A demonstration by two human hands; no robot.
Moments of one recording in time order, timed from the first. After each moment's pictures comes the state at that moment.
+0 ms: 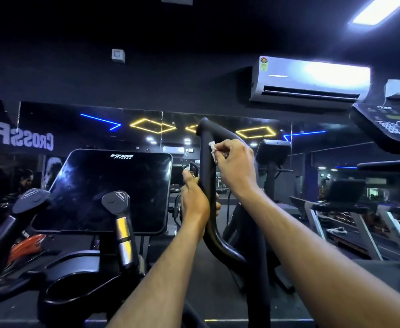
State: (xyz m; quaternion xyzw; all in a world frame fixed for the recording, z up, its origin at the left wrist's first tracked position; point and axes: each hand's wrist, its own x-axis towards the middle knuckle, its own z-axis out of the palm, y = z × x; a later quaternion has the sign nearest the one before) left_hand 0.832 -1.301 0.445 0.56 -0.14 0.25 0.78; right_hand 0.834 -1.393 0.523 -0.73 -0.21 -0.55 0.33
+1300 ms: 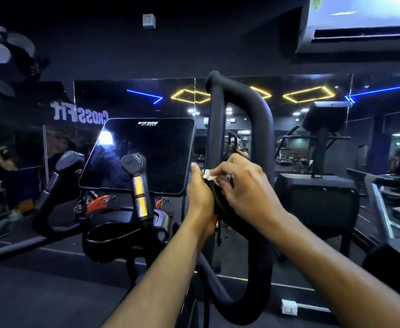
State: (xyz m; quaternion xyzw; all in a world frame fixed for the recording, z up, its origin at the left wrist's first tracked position) left_hand 0.795 -1.321 0.393 0.46 -0.04 0.19 0.87; right_hand 0.782 -1.427 0.417 -0.76 -0.40 -0.44 0.27
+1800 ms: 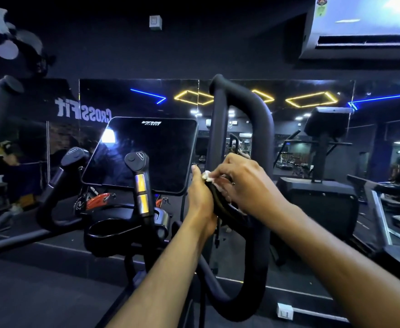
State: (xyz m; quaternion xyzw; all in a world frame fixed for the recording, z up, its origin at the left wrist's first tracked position) left_hand 0.793 -1.320 0.388 0.47 -0.07 0.17 0.86; right_hand 0.779 -1.433 0.432 -0.78 -0.45 -0.40 0.17
